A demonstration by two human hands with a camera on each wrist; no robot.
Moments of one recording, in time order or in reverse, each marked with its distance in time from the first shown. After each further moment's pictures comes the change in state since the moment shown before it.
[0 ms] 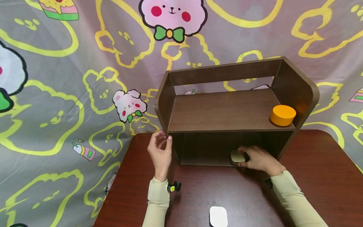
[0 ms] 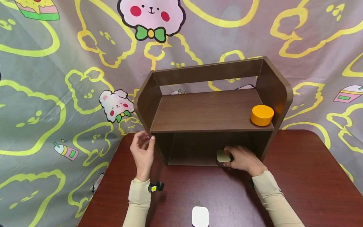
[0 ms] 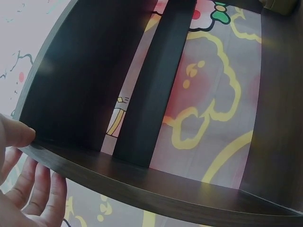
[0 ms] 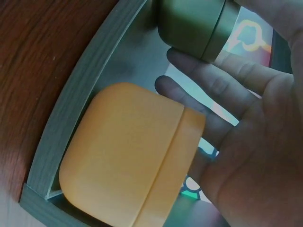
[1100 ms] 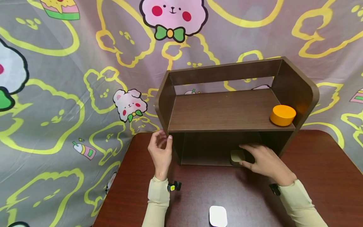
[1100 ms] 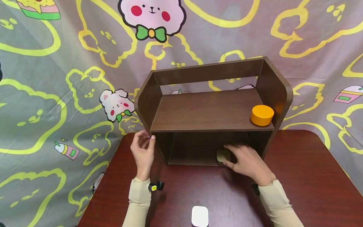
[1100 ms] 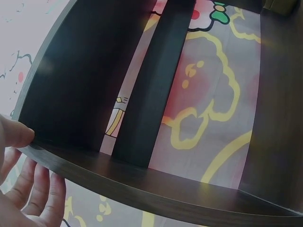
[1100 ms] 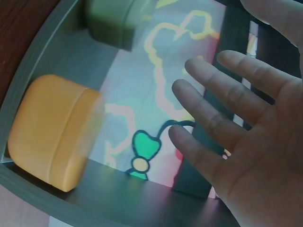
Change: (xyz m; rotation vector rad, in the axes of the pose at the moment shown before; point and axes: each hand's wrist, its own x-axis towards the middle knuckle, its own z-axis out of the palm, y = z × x) left_hand 0.000 0.000 0.001 -0.006 0.009 0.006; right_hand -0.024 -0.029 -0.030 -0.087 0.206 -0.090
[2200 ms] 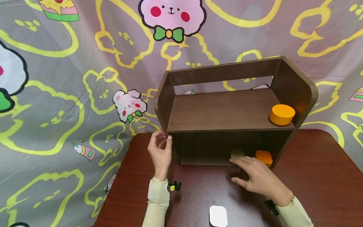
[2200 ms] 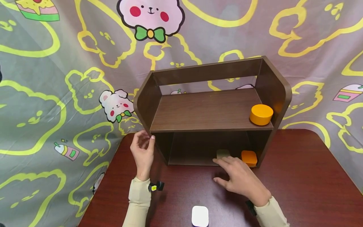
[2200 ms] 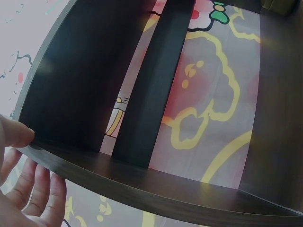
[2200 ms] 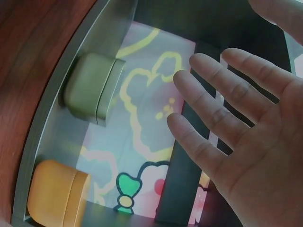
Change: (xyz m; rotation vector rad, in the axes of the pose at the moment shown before) left_hand 0.000 0.001 -0.001 -0.007 -0.001 0.002; right_hand -0.026 -0.049 0.012 0.043 0.072 -0.148
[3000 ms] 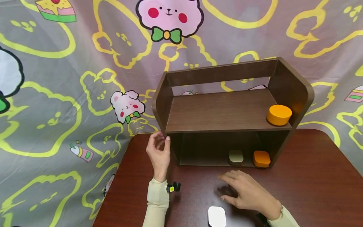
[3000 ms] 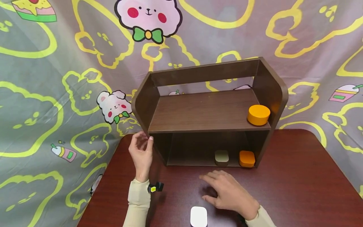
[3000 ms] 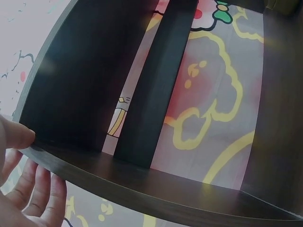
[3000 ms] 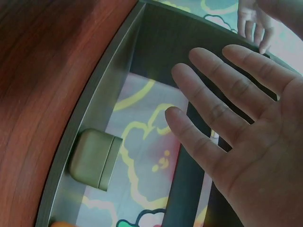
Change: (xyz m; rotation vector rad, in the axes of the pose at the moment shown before) left_hand -0.003 0.000 0.004 -0.002 0.022 0.001; right_hand -0.012 -0.039 0.018 0.013 -0.043 -0.134
